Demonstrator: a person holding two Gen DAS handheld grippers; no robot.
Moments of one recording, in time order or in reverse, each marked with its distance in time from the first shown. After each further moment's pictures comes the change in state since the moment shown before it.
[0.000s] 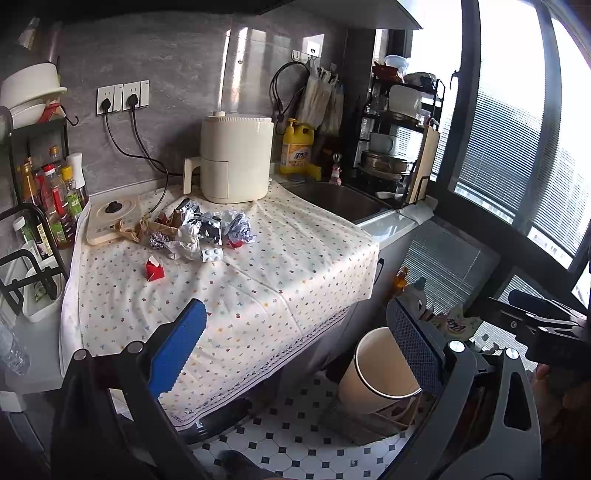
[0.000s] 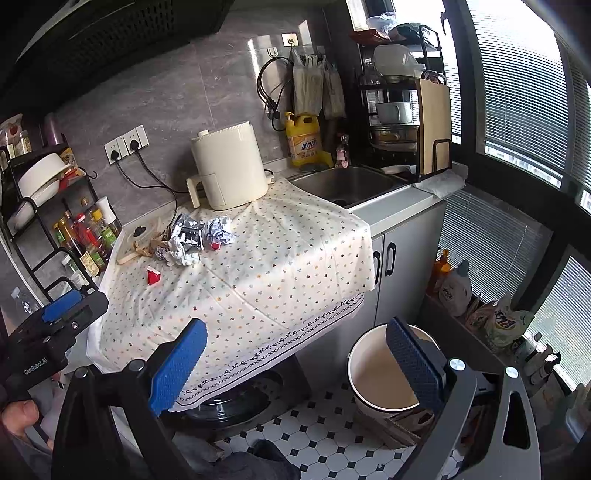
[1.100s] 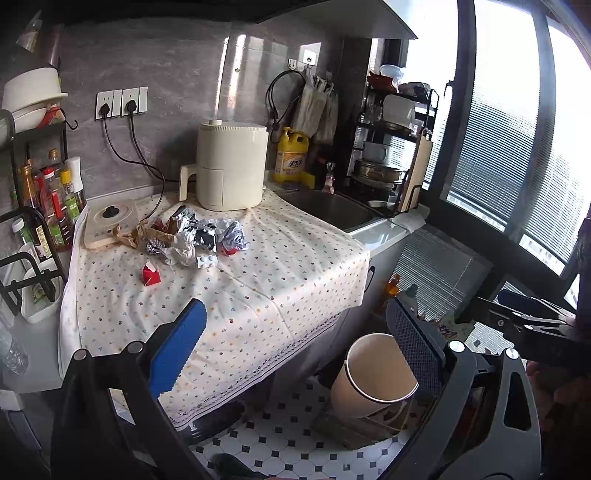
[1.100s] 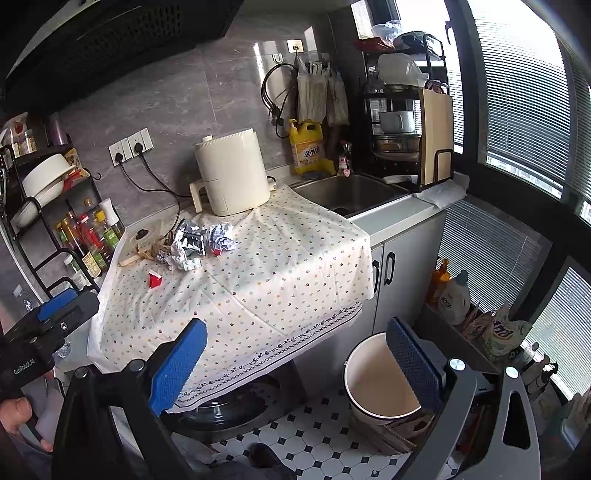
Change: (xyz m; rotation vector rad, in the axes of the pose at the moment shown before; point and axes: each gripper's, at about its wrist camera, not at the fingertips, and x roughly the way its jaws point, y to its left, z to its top) left arm -0.017 -0.002 -0.001 -0.009 -0.034 -0.027; right arm -0.008 0.000 0.001 -0.022 -0.020 0.011
